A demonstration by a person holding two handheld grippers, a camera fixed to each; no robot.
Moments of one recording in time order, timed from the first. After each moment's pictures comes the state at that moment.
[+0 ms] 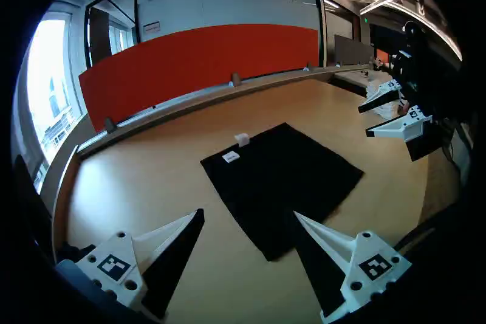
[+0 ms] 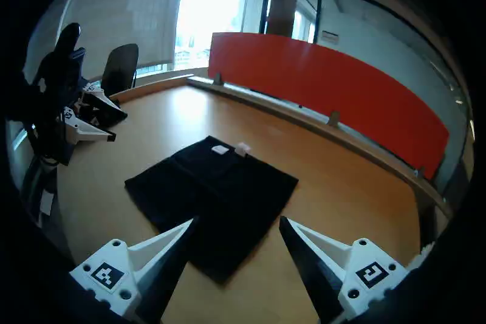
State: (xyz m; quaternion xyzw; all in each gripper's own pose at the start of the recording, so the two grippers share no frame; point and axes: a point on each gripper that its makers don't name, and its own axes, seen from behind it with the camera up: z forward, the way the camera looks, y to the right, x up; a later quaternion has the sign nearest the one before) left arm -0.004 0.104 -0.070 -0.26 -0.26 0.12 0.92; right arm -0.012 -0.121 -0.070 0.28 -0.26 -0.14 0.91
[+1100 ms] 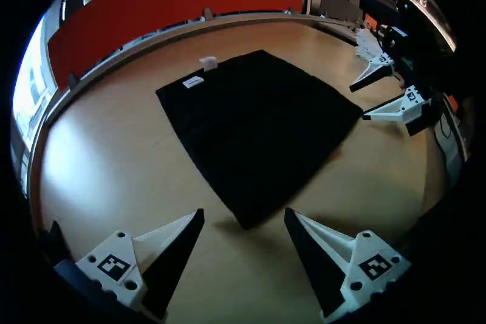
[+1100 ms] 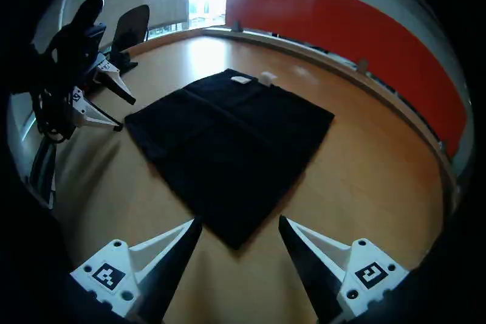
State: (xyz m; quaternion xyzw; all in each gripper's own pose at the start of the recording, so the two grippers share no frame) left arm -0.129 0.122 -0.097 -0.31 -0.40 0.14 0.85; right arm -0.134 -0.113 -0.103 0.32 -0.37 -0.16 0.86
